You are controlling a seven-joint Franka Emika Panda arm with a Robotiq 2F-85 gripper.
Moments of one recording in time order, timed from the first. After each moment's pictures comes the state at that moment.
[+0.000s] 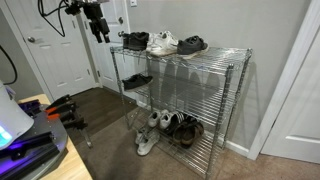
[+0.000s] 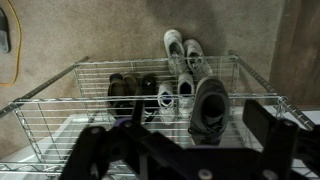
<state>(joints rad) 0.07 -0.23 0.29 -2.52 -0.07 2.38 0.42</state>
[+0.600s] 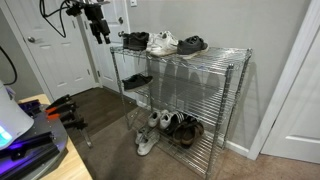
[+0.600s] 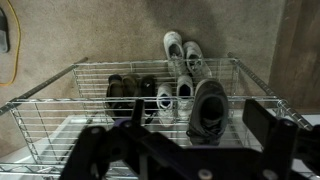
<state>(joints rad) 0.08 -0.19 0.29 -2.50 -0.08 2.38 0.42</state>
